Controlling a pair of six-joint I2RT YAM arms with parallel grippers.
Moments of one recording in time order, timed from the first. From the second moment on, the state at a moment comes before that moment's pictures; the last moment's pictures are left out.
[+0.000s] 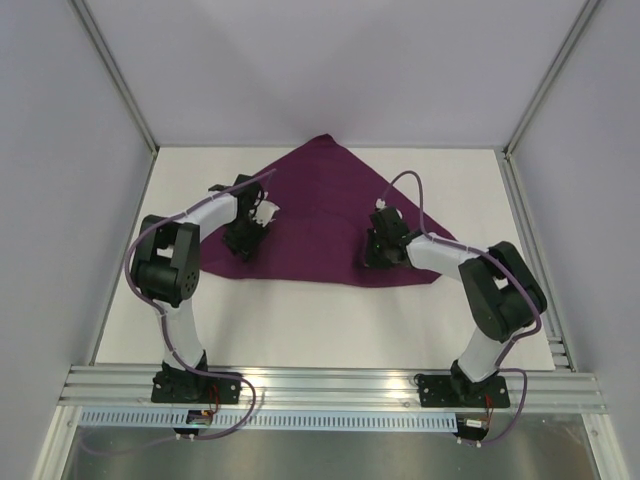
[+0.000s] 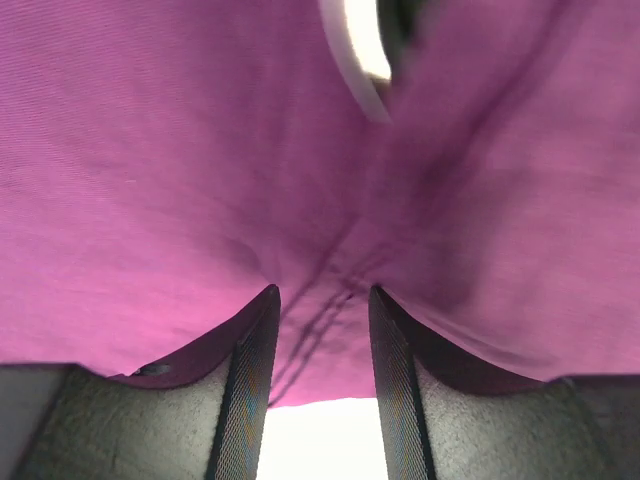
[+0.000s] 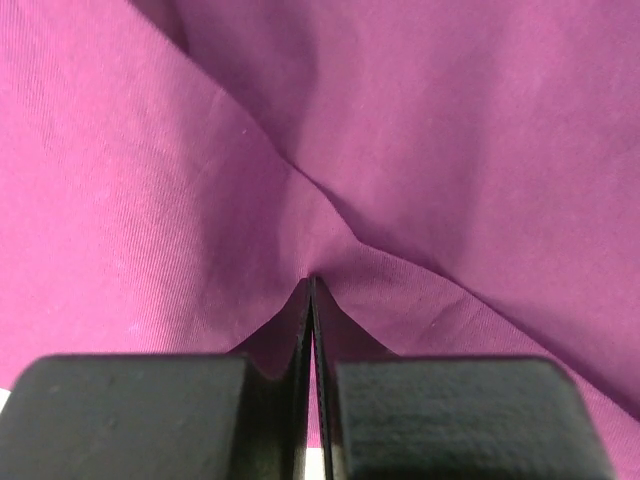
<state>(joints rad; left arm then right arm) -0.27 1.93 1.34 -0.82 -0.03 0.35 0.51 1.72 0.95 -0.22 0.00 0.60</state>
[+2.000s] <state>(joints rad) 0.06 1.82 1.18 -0.78 0.13 0.34 0.25 1.42 0.65 -0.26 -0.01 0.56</state>
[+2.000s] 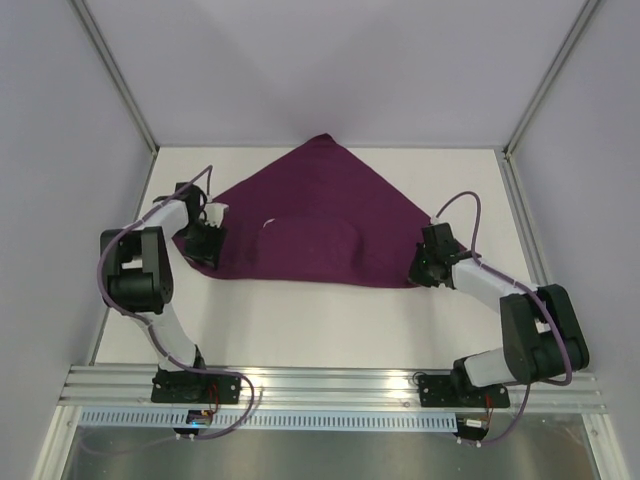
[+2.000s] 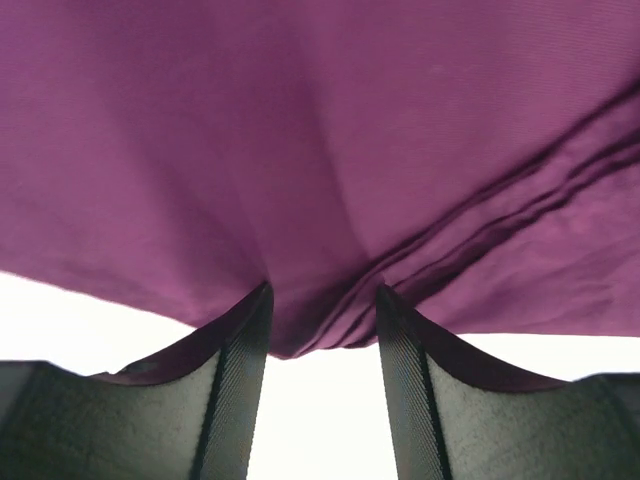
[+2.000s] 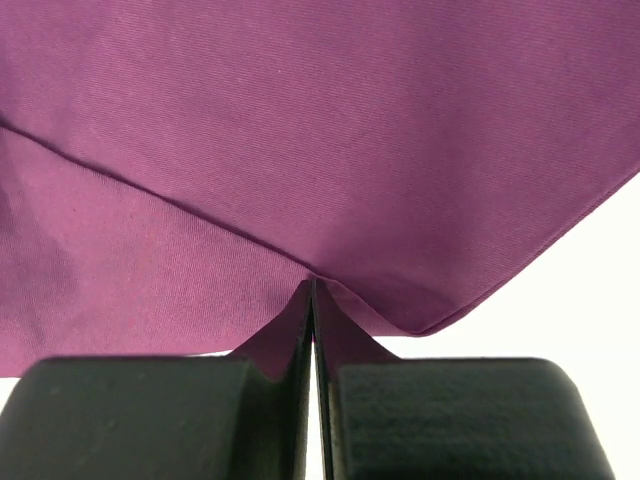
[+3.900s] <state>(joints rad) 0.14 1.74 1.54 -0.82 0.39 0.17 0.37 1.46 0.84 -0.31 -0.01 0.57</state>
